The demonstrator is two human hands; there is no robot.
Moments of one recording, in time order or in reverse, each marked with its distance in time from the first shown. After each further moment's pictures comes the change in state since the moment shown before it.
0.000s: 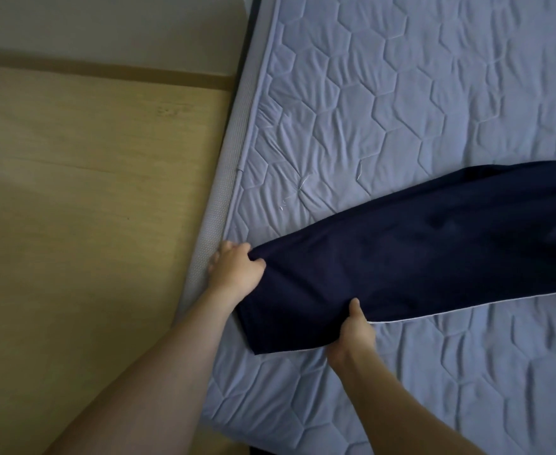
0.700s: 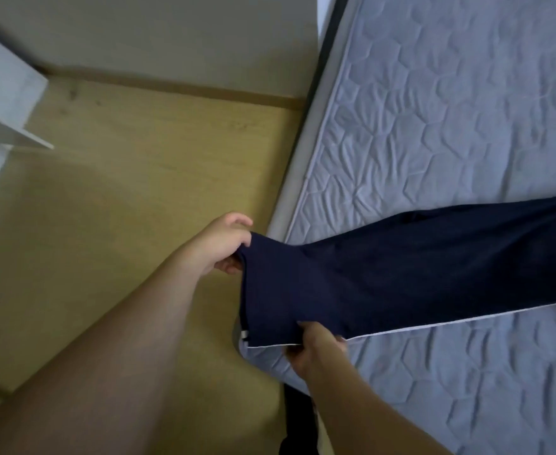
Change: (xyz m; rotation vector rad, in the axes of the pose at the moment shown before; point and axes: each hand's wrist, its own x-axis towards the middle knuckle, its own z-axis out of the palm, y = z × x) left_hand -0.110 -0.044 -0.187 -0.548 -0.142 -0.204; right_hand -0.163 0.084 0.030 -0.137 -0.058 0.326
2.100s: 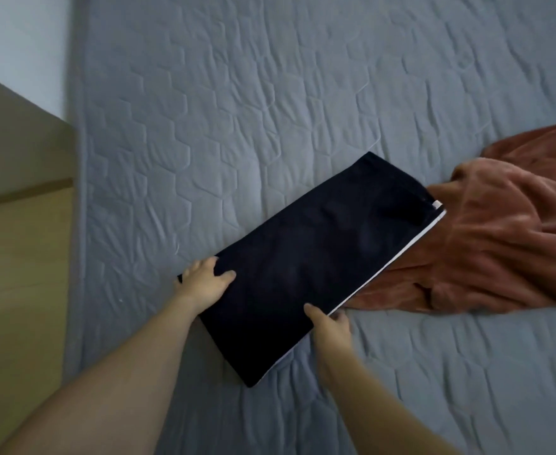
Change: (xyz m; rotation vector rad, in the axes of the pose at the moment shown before) left_hand 0.089 0.181 0.393 0.872 0.006 0.168; right_hand 0.059 -0.363 -0.246 0.050 -0.058 -0.461
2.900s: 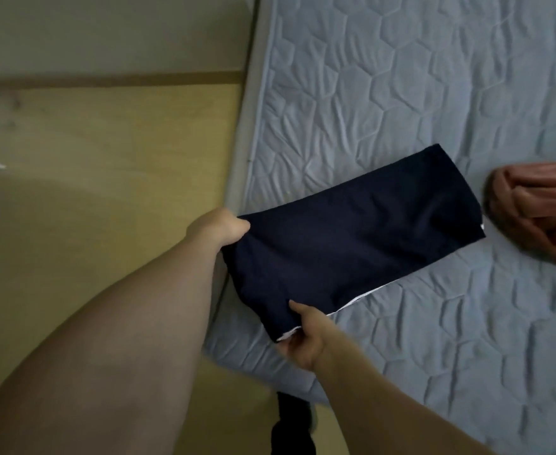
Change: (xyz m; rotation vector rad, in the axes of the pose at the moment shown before) left_hand -0.043 -0.303 -0.078 -0.183 -0.062 -0.255; right_hand -0.142 0.252 0.190 -0.008 -0.256 0.721
